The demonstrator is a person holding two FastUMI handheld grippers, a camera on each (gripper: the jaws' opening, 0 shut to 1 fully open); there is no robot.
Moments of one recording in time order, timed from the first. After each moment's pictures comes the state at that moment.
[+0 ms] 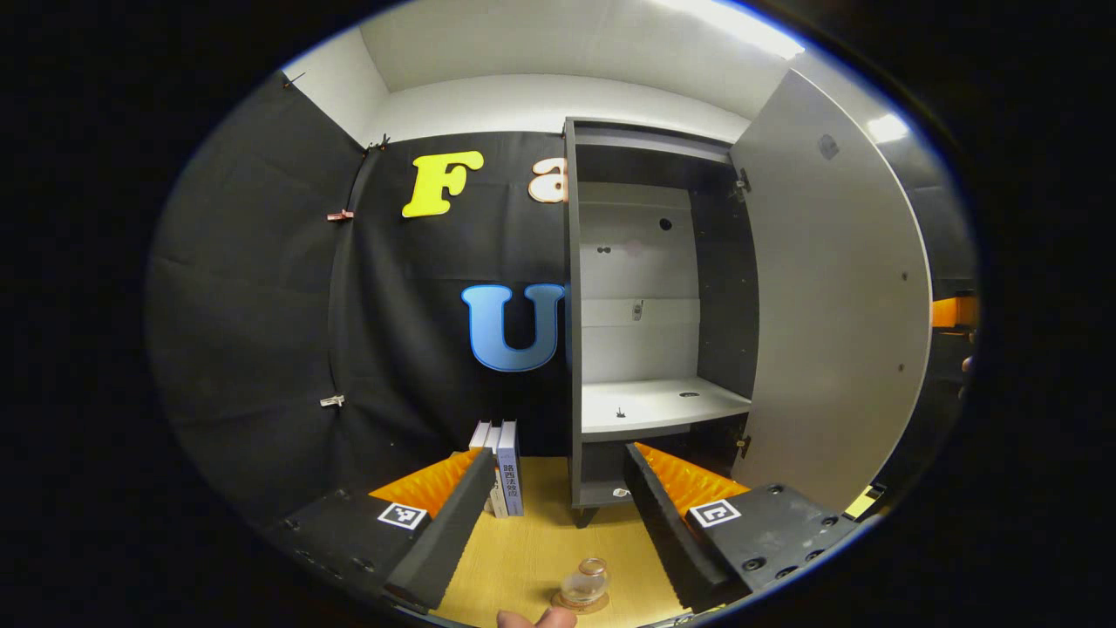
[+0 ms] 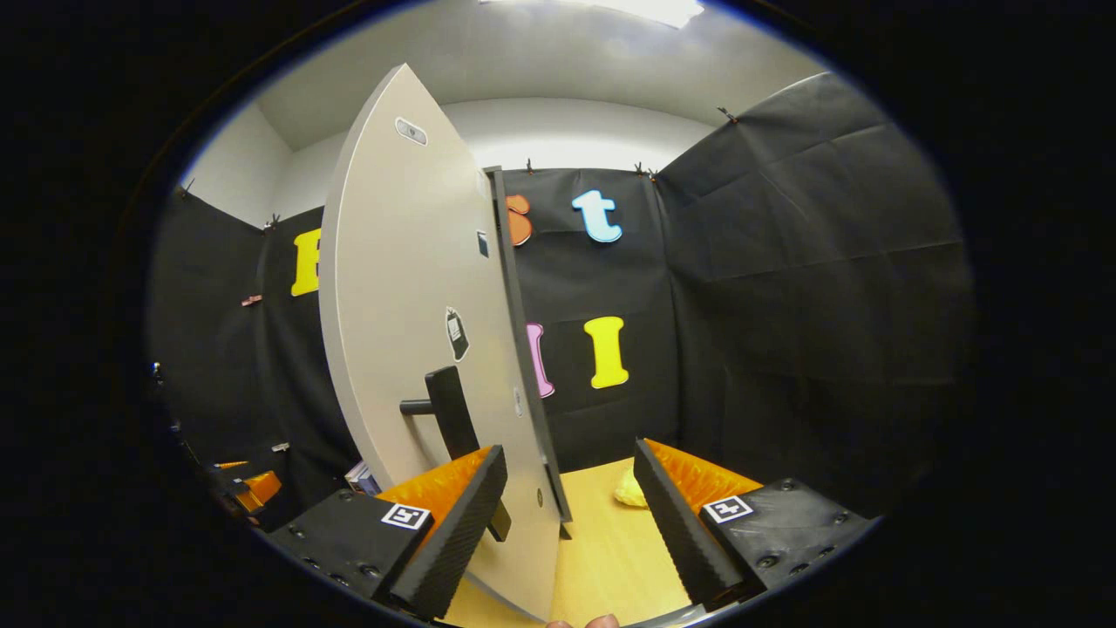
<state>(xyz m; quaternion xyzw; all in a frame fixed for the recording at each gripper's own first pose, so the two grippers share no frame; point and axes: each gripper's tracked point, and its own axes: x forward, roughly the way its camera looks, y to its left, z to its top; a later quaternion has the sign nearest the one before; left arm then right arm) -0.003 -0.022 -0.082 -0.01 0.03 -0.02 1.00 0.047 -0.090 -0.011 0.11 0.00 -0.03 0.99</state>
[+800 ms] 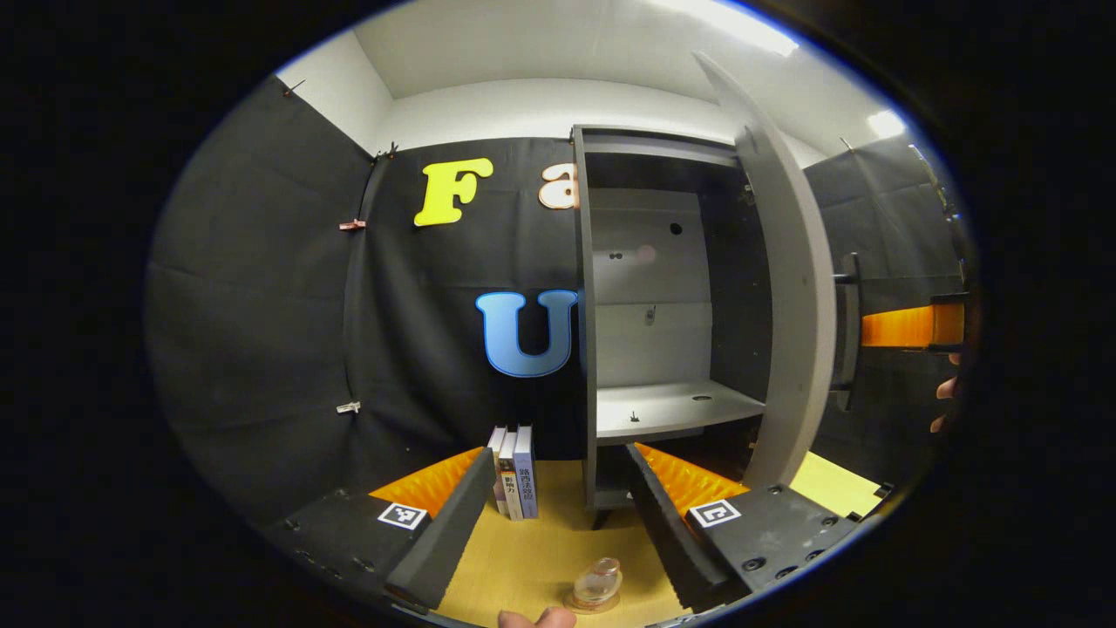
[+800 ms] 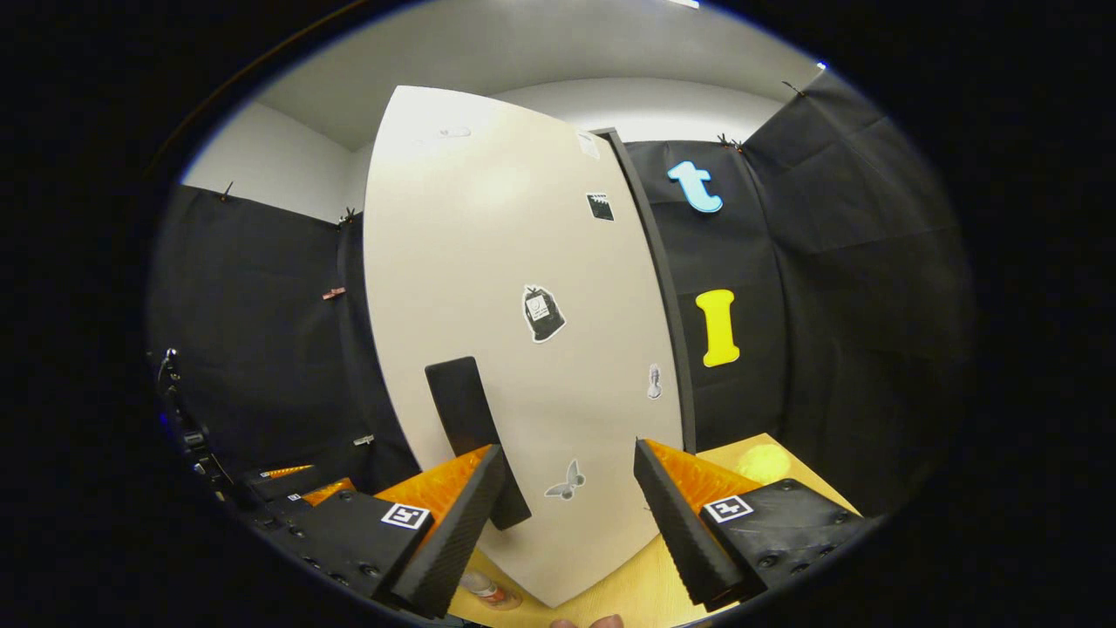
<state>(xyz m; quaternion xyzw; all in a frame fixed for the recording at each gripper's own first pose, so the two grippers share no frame) -0.011 -0.011 -0.070 0.00 0.03 0.00 1.00 0.077 0.047 -0.017 0.12 0.02 0.11 0.99</state>
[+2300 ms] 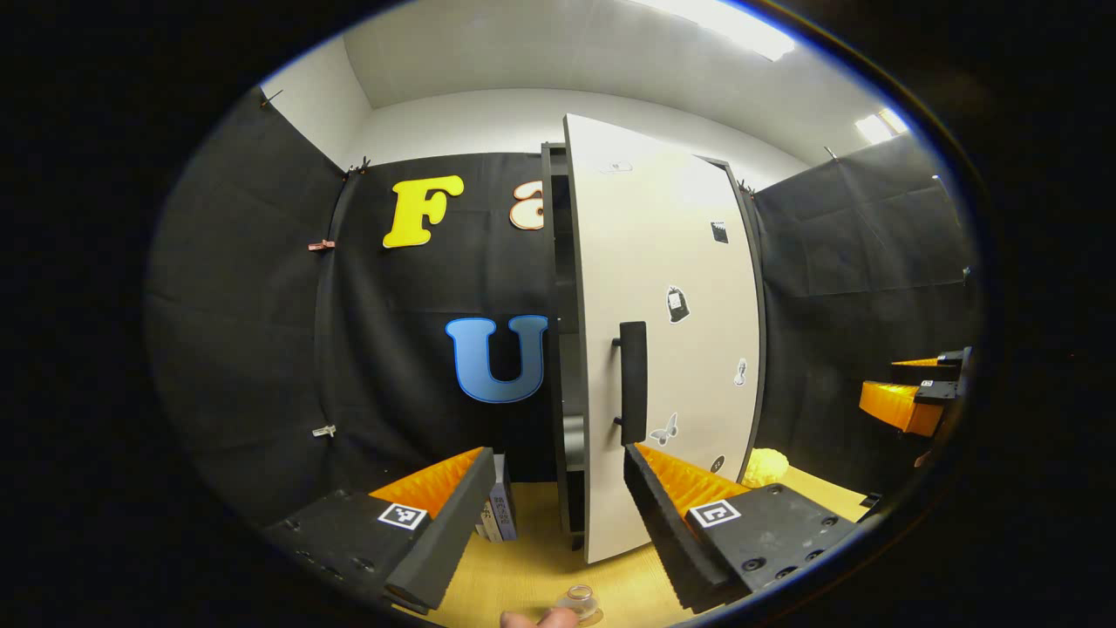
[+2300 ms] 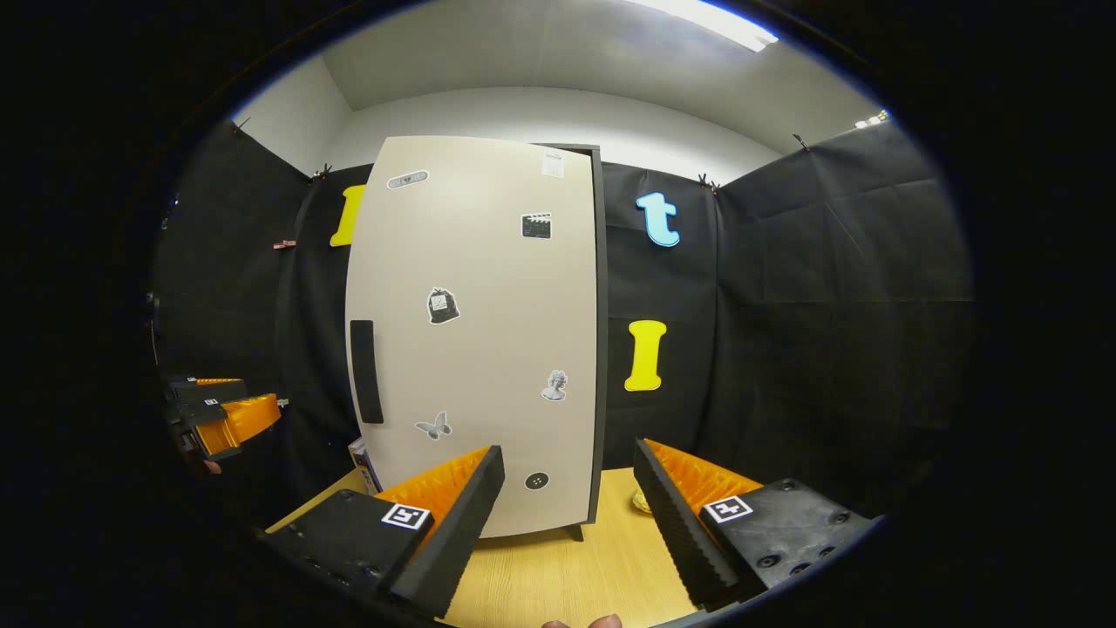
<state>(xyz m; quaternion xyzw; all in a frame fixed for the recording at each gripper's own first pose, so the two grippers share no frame) 0.010 -0.045 -0.024 0.01 0.01 -0.04 1.00 0.070 -0.022 -0.027 0.01 0.00 0.00 1.00</state>
